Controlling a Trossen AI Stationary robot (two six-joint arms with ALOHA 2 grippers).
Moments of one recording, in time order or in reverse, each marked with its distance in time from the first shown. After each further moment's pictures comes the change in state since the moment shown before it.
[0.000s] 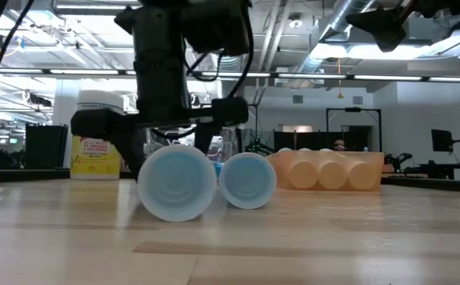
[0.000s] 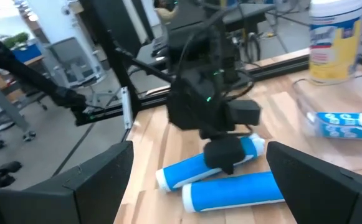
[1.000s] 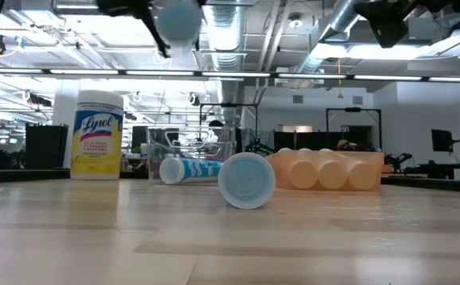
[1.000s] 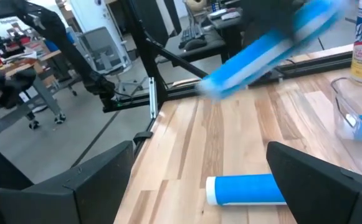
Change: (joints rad) left arm 0.029 -0.237 0.421 -0.635 -0.379 -0.013; right arm -0.001 -0.001 0.000 0.004 -0.134 -0.030
